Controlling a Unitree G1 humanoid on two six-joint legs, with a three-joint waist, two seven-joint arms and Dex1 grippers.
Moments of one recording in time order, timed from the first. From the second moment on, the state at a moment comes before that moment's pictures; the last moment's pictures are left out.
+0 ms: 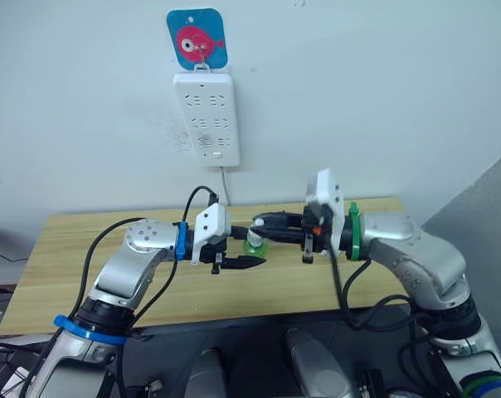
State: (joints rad) left arm -0.37 0.64 -0.19 -0.06 -0.33 0.29 -1.21; right arm -0.58 -0.42 0.11 -0.47 0.69 0.81 0.78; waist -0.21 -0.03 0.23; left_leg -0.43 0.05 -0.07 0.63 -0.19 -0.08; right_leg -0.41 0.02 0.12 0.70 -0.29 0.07
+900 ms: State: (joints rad) left arm -0.04 0.86 -0.05 -0.24 -0.33 0.38 -1.17; right arm -0.48 -0.15 0.22 0.72 0.04 -0.22 0.49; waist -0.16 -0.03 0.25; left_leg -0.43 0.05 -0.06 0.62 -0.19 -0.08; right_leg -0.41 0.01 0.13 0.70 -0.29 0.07
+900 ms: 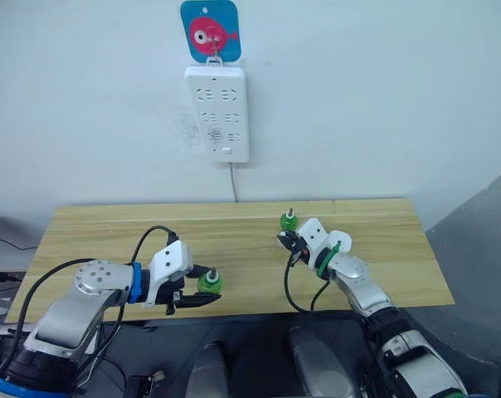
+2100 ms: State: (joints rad) left arm -0.48 0.62 -0.21 -0.03 -0.33 0.32 -1.27; right arm -0.38 -0.44 0.31 -0.40 0.33 0.56 0.80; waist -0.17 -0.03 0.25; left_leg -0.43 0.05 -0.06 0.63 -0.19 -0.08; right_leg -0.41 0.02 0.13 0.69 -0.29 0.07
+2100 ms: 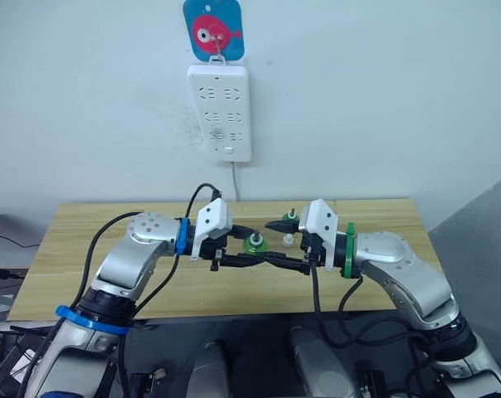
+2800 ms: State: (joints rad) left arm -0.48 0.59 -0.21 -0.04 -0.33 0.34 -1.26; right arm -0.40 -0.42 0.30 -0.37 0.32 0.54 0.83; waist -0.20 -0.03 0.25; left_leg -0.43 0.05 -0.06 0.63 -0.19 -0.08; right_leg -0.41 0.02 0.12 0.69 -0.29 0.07
